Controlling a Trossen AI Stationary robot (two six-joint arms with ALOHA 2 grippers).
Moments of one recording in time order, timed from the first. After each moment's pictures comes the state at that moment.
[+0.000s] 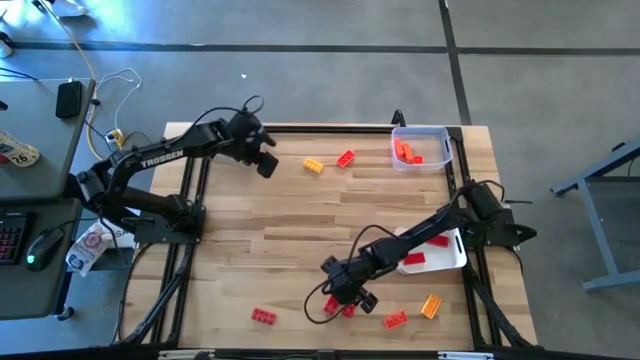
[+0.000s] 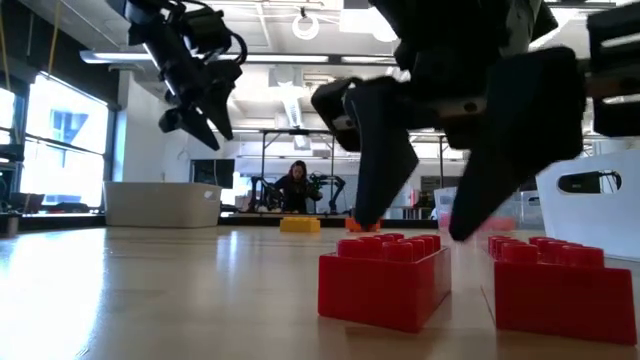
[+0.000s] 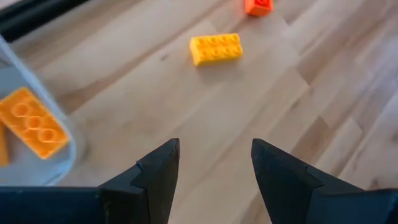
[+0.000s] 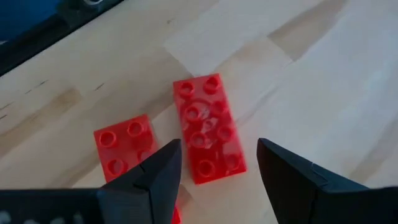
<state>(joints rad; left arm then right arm) 0.73 1.27 0.94 -0.66 0.14 -0.31 0.41 1.98 1.20 -0.14 -0.22 -0.39</state>
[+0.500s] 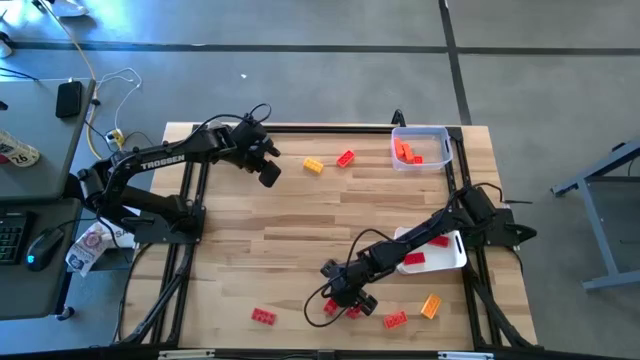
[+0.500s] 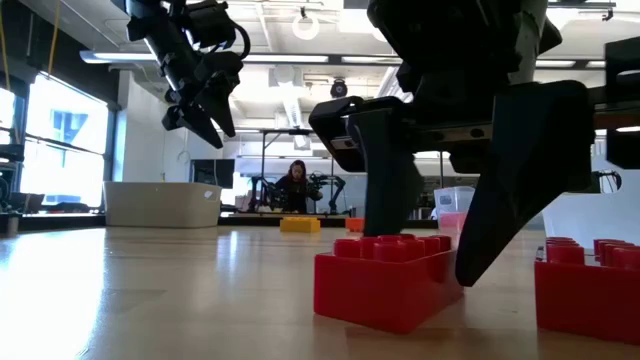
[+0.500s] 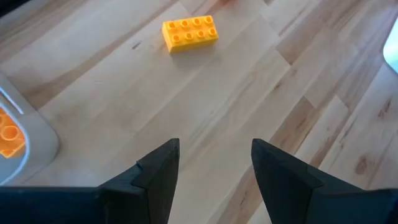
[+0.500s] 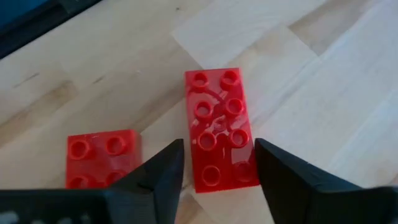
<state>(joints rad) 0.64 1.27 0.94 -0.67 0.13 -0.33 0.42 2.02 1.20 -0.11 -0.22 -0.39</state>
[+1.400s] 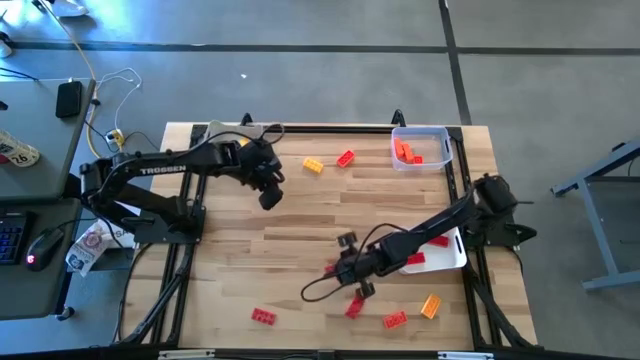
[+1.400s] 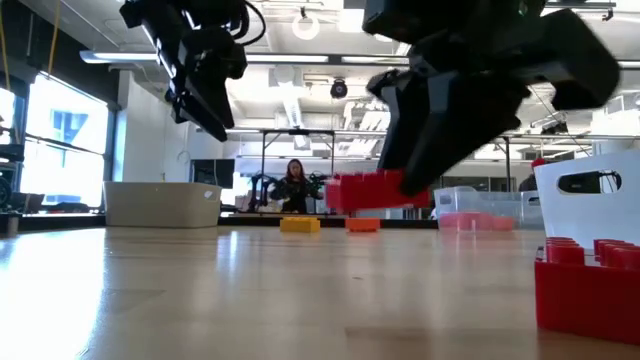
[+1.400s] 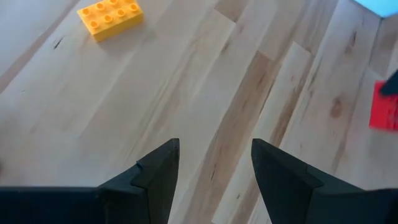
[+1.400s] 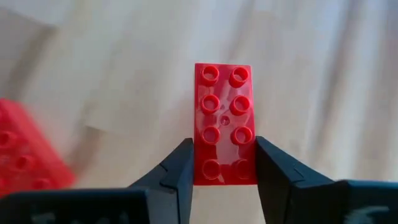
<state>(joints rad) 0.43 1.27 0.94 -0.68 0.11 -0.26 0.42 1.84 1.19 -0.42 0.23 -0.03</state>
